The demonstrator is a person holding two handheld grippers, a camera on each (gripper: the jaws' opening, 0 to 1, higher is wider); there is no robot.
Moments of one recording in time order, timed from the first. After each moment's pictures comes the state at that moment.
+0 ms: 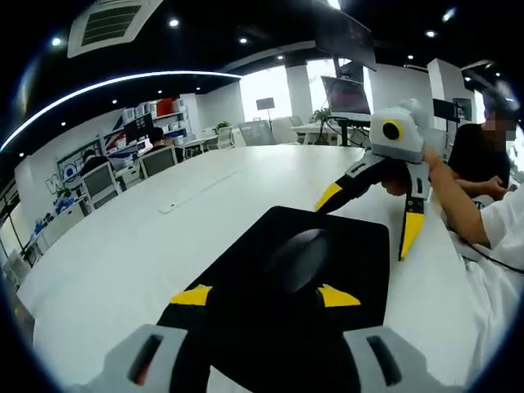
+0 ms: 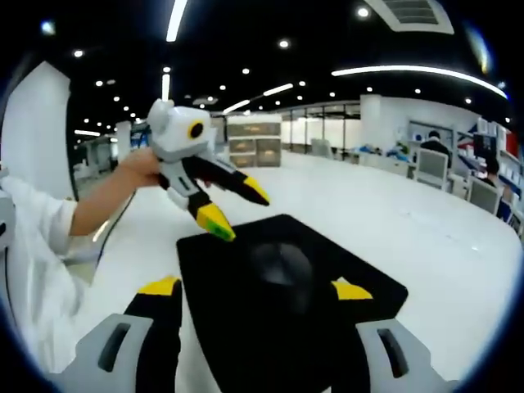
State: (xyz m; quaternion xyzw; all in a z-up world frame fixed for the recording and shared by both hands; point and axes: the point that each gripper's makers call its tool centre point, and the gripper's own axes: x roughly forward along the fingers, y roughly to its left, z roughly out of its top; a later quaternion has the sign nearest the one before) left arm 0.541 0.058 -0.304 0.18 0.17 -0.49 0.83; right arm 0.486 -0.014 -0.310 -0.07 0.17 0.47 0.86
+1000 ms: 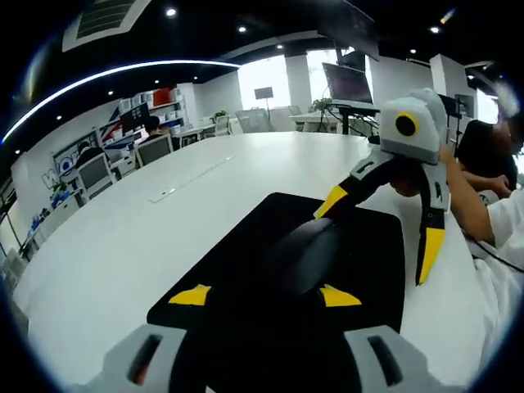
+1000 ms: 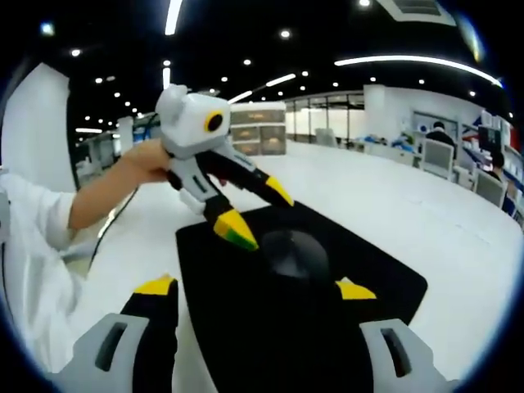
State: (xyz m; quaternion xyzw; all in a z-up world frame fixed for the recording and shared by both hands) left arm 0.544 0.046 -0.329 0.19 0.20 -0.49 0.83; right arm 0.476 0.004 -0.331 -0.08 0.20 0.48 0.85
